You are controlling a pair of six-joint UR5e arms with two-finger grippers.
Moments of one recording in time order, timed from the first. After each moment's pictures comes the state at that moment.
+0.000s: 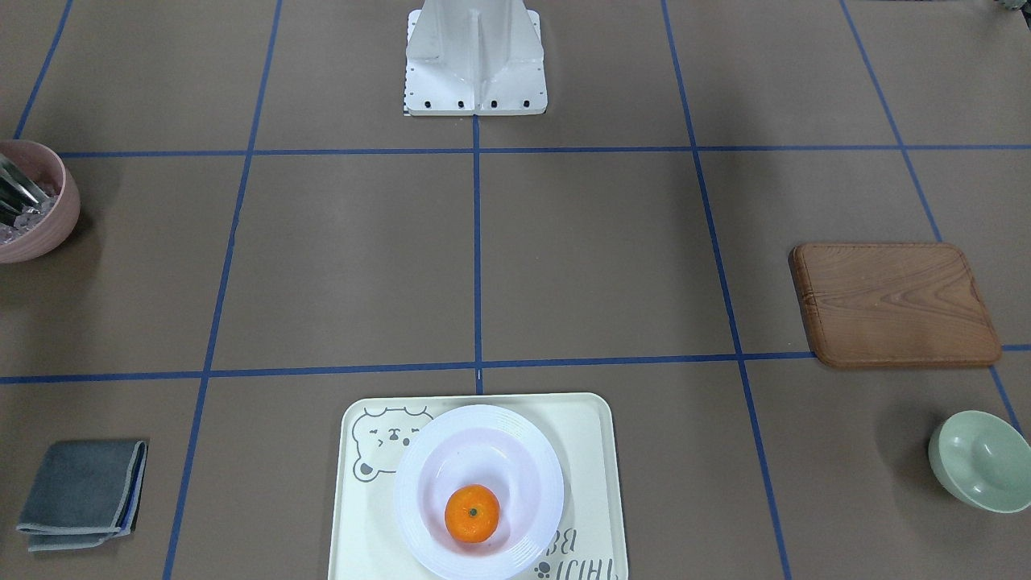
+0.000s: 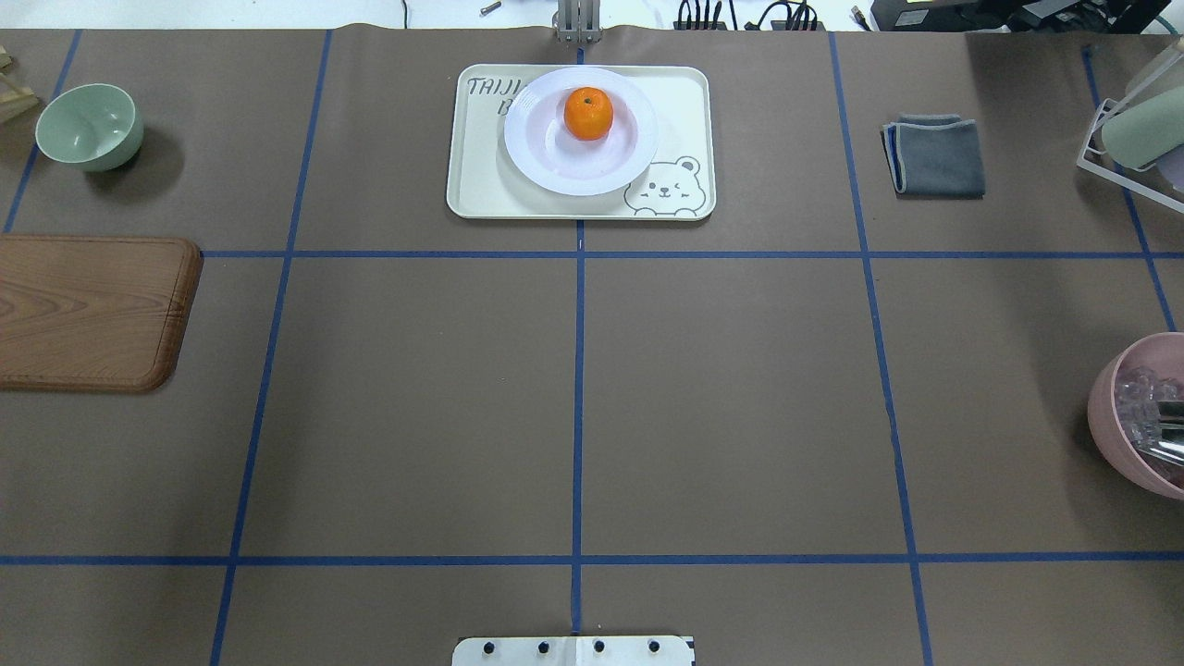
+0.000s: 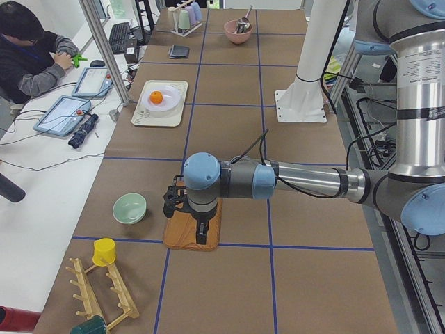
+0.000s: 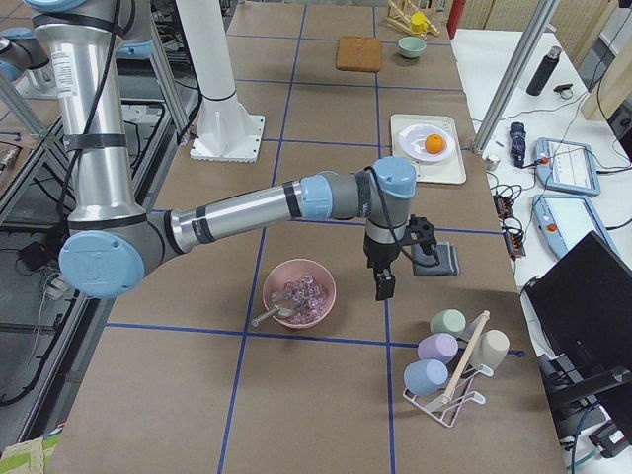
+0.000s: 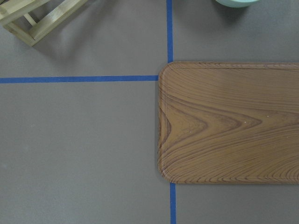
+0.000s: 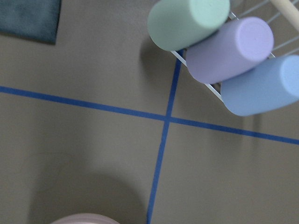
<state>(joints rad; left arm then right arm) -1.64 -1.46 -1.80 -1.49 -2.38 0.05 1.52 -1.55 1.80 -1.75 2.19 -0.08</state>
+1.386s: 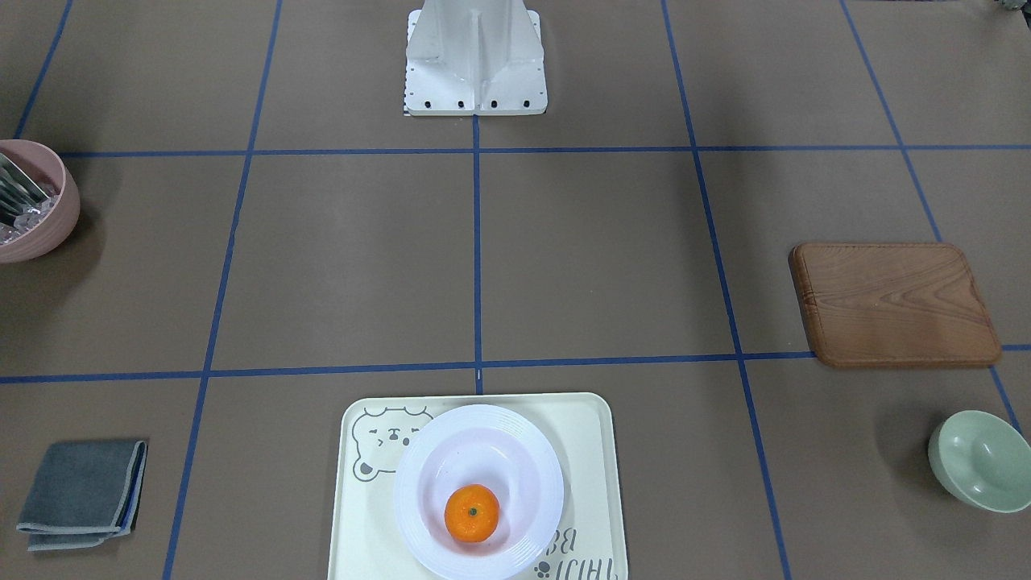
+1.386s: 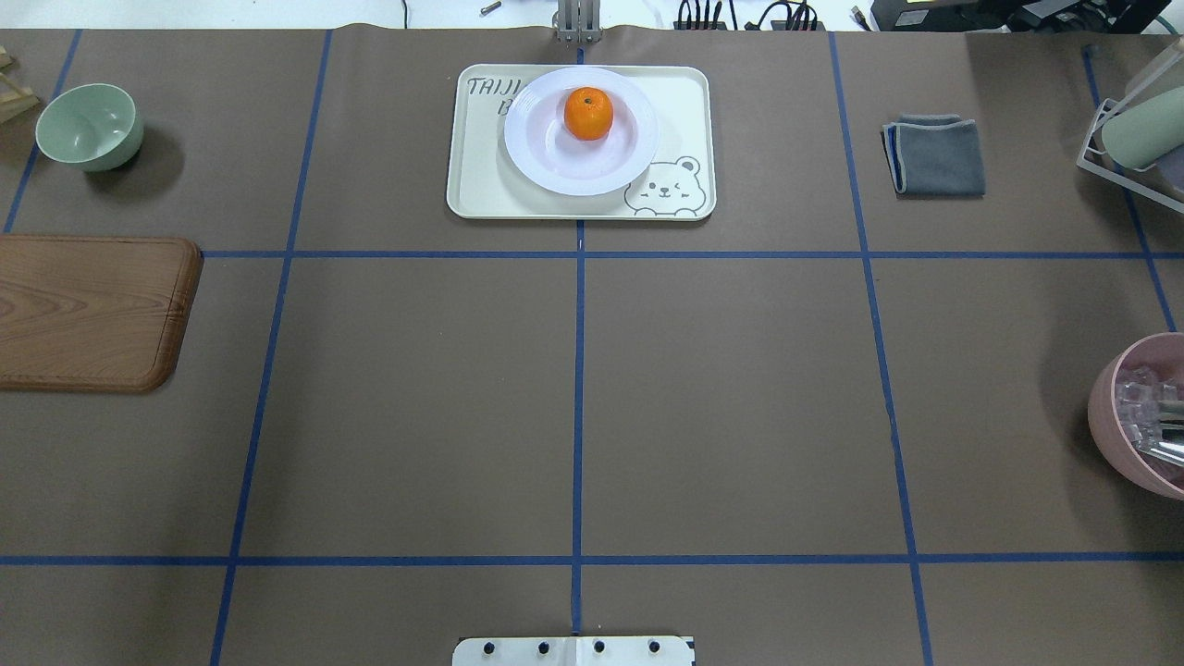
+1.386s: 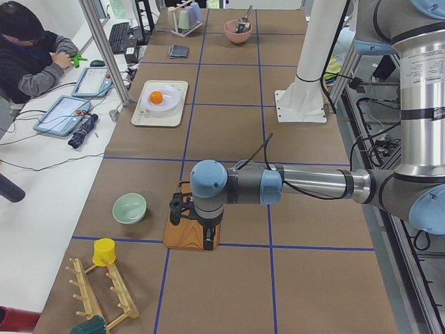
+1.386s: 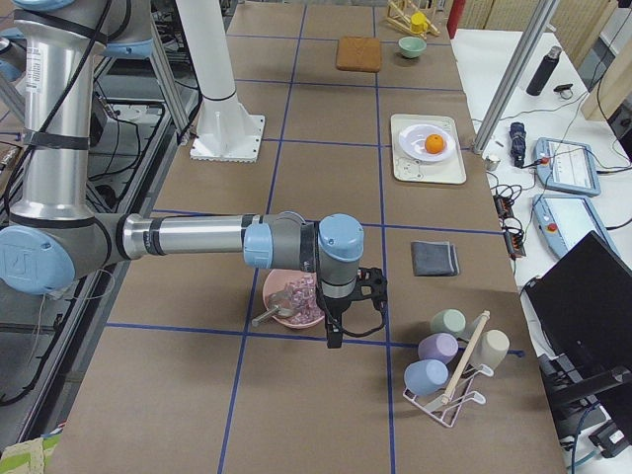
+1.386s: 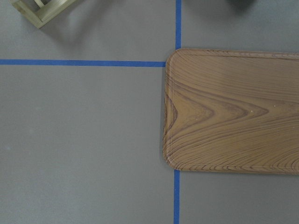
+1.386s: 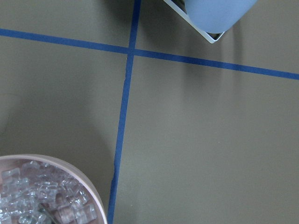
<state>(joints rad) -1.65 -1.42 -1.79 -1.50 -2.38 0.05 1.57 -1.72 1.78 -1.64 2.22 -0.11</state>
